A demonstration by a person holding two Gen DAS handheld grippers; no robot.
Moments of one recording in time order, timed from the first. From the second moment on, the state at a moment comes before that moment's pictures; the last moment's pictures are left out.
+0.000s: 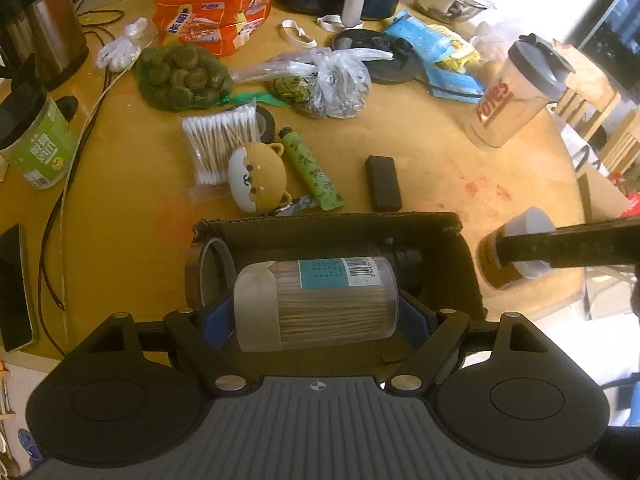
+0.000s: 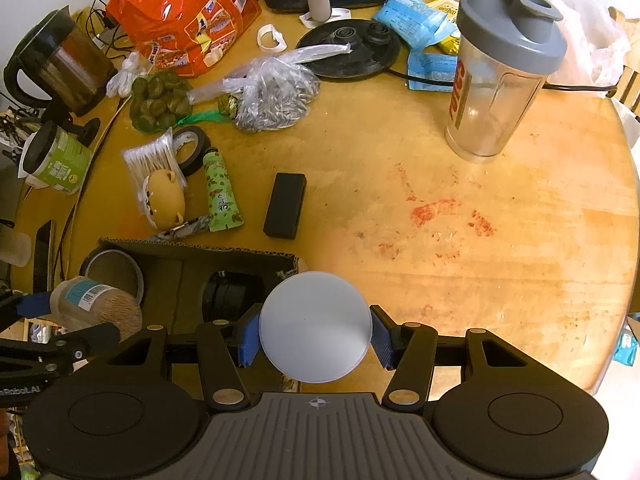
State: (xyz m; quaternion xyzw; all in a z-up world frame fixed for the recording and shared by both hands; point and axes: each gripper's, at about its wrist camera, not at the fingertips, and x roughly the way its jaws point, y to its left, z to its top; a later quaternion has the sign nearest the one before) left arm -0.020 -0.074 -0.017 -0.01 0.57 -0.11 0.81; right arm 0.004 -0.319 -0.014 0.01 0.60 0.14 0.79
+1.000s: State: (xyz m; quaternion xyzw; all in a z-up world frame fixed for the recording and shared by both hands) left arm 0.000 -0.069 -0.044 0.01 0.55 -0.11 0.83; right arm -0.016 -0.292 -0.013 0.00 0.61 0.15 0.78
